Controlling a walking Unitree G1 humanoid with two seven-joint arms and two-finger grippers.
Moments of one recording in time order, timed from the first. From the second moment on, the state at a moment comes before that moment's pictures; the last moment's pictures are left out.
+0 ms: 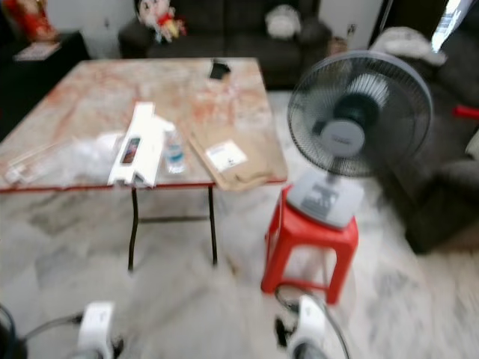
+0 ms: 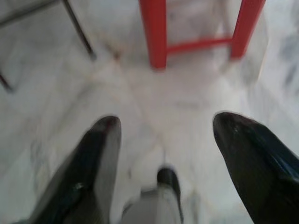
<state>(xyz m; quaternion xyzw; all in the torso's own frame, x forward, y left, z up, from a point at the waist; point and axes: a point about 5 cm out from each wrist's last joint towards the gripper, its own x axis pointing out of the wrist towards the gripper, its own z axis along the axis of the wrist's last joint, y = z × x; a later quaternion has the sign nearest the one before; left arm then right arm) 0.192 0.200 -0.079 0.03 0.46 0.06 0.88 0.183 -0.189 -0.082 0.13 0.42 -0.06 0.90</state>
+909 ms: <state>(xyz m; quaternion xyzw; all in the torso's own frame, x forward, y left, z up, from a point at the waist) 0.189 0.221 -0.076 0.05 0.47 0.07 0.88 0.222 -0.161 -0.063 0.15 0.37 -0.03 0.92</state>
